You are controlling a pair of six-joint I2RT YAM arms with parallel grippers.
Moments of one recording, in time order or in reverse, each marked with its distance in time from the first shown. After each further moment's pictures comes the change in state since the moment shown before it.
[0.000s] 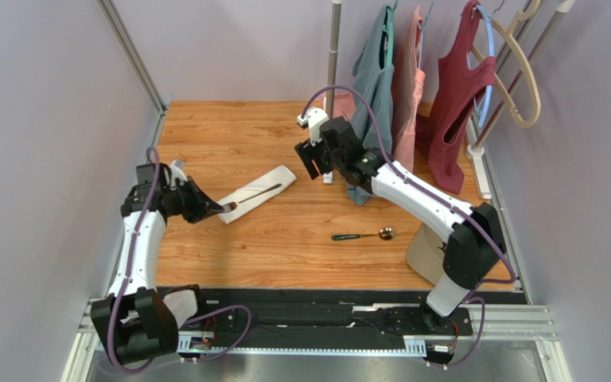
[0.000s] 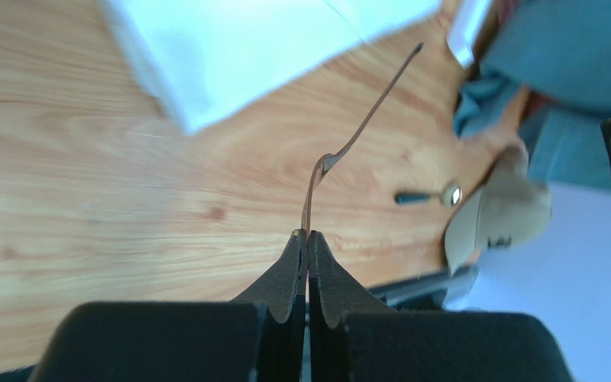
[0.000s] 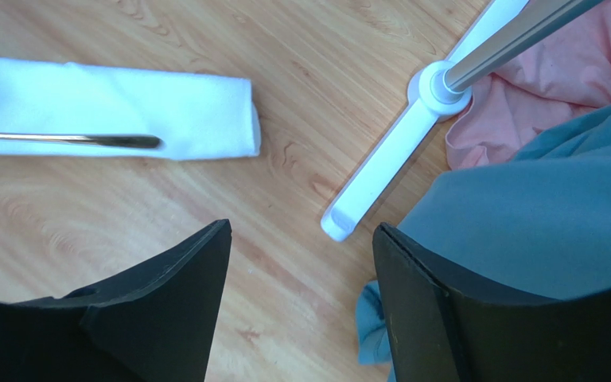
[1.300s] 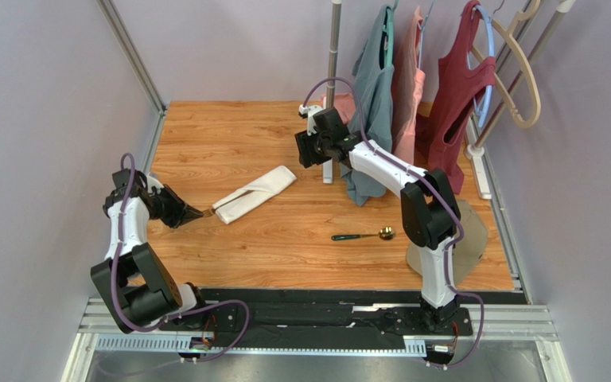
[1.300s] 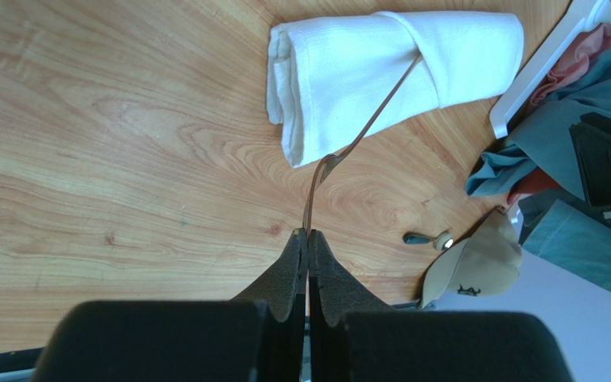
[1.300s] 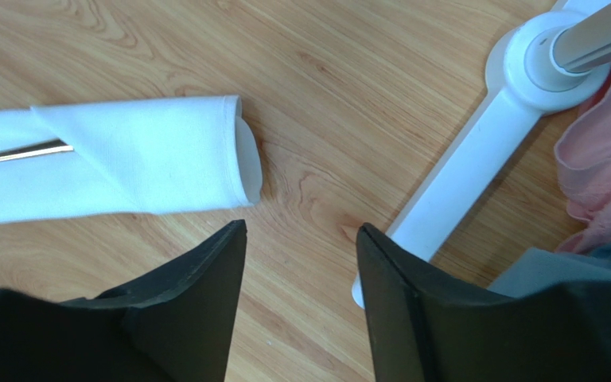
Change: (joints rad) left arm 0.312 0.196 0.031 -0.061 -0.021 0.069; right arm -0.152 0.399 0.263 -0.010 -0.201 0.164
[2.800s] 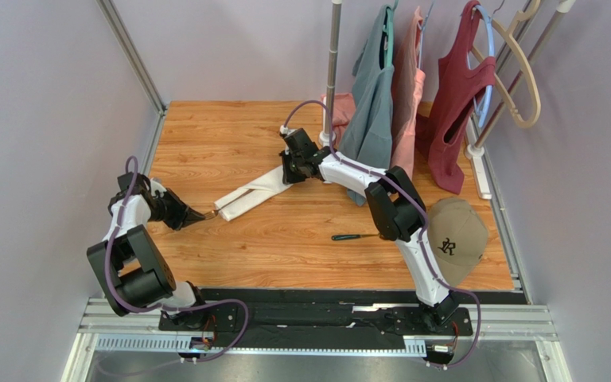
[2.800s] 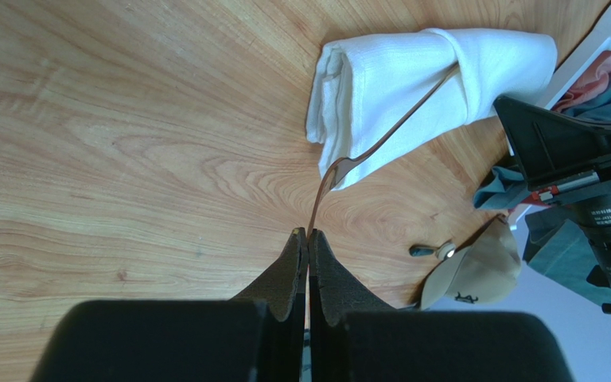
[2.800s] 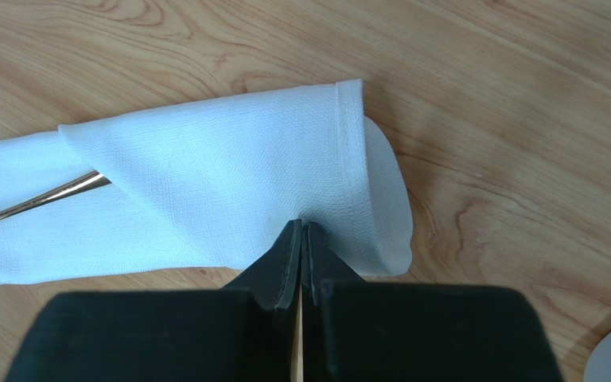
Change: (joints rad) left arm 0.005 0.117 -0.042 0.109 0.005 -0.011; right arm 0.116 0.274 0.148 0.013 -0.002 0.312
